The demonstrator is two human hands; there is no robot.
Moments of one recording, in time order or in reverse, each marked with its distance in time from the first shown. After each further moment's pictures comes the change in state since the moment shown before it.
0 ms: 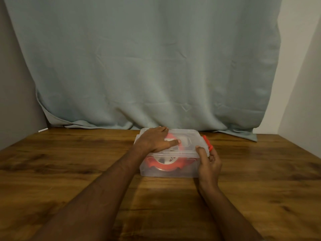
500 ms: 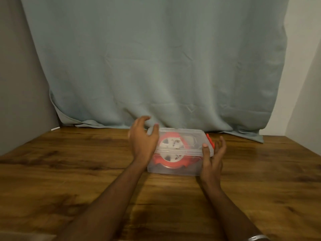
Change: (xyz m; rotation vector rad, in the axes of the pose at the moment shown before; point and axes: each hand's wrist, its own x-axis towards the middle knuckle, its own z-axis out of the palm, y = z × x) left_hand -0.066 0.002 0.007 -0.734 1.070 -0.311; right_hand -0.009 -0.004 -0.002 -0.324 -0.065 -0.199
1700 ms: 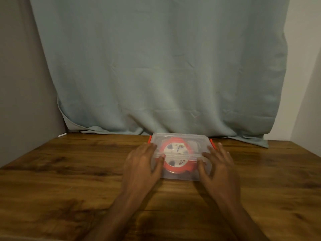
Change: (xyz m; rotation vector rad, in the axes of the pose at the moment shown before) left_hand -0.055 0.010 -0.070 0.489 -0.336 0.304; right_hand -0.020 -0.040 -0.030 -0.797 -0.155 -0.371
